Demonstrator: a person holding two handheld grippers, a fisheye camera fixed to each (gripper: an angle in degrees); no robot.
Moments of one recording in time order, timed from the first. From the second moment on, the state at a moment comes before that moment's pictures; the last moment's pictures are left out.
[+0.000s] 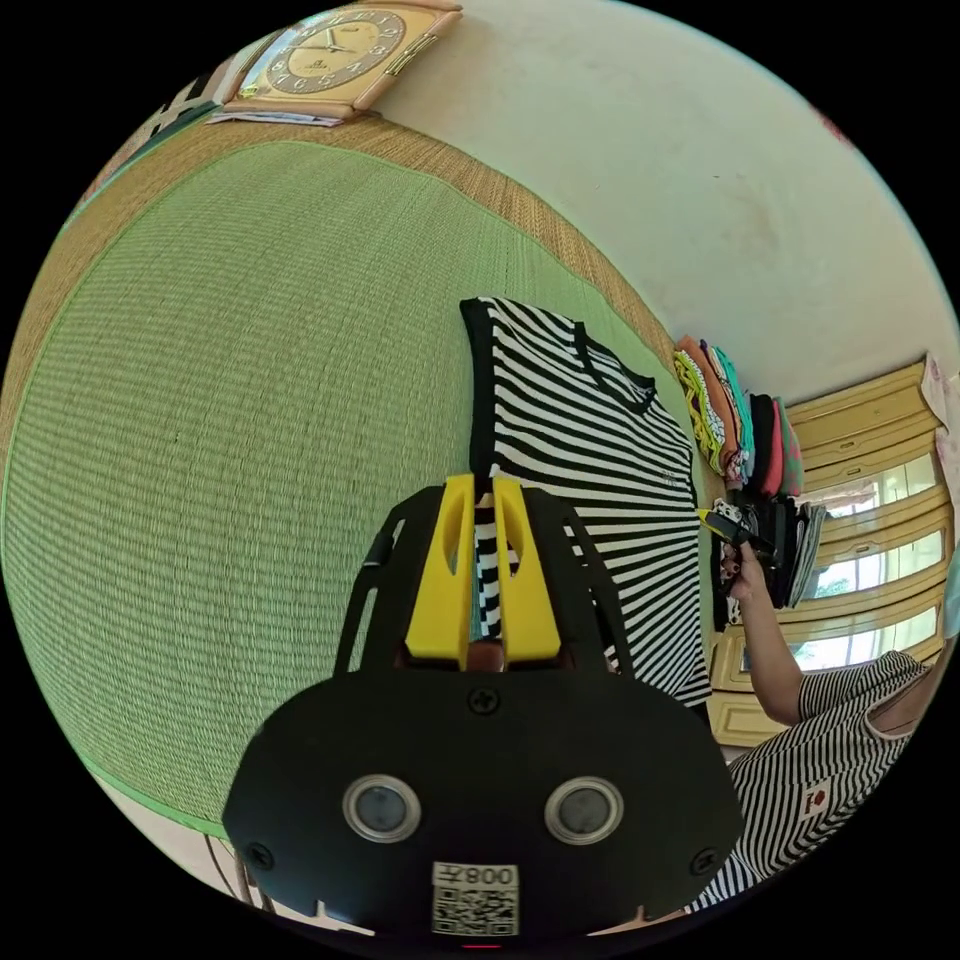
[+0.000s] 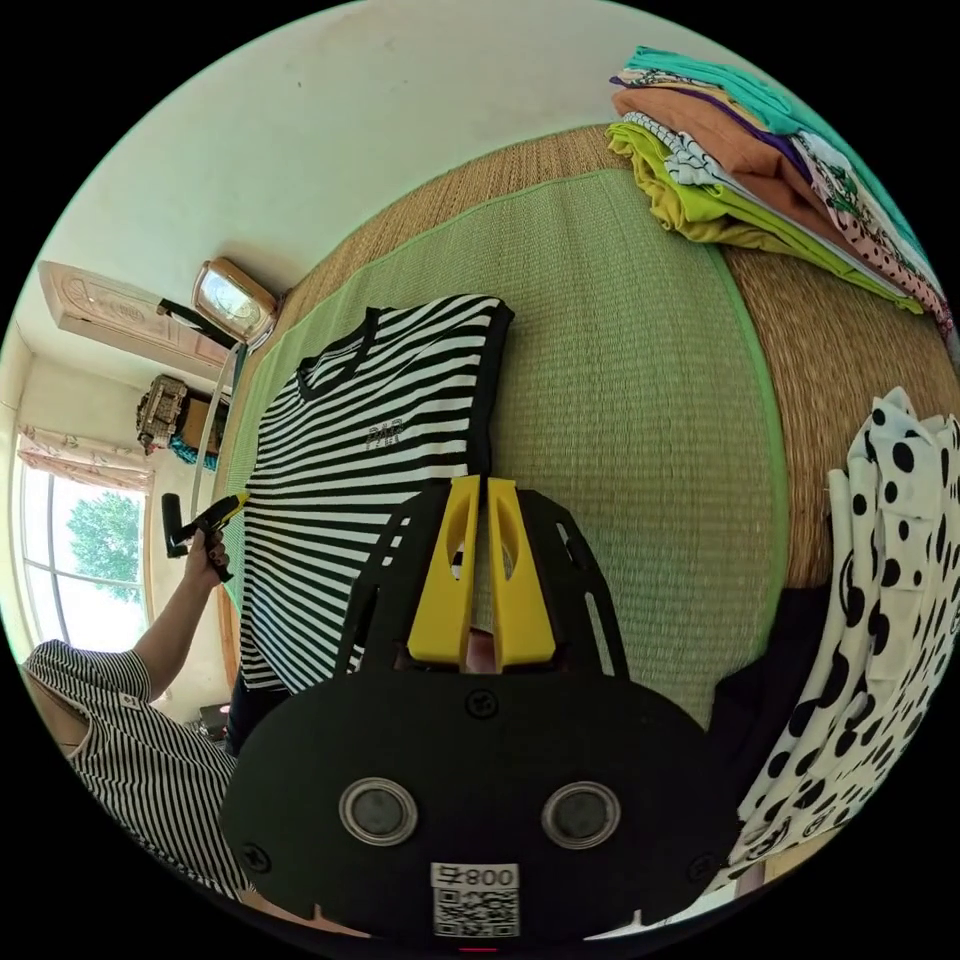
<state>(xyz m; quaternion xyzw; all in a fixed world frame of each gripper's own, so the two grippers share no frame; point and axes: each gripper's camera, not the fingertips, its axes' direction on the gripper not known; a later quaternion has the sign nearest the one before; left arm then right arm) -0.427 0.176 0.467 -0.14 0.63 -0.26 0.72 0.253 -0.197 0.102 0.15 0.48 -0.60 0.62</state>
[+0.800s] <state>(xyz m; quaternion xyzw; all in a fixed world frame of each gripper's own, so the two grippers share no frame) -0.378 0.348 0.383 -0.24 0.66 -0.22 0.68 0.420 -0.141 0.057 0.10 0.59 -0.53 0.60</state>
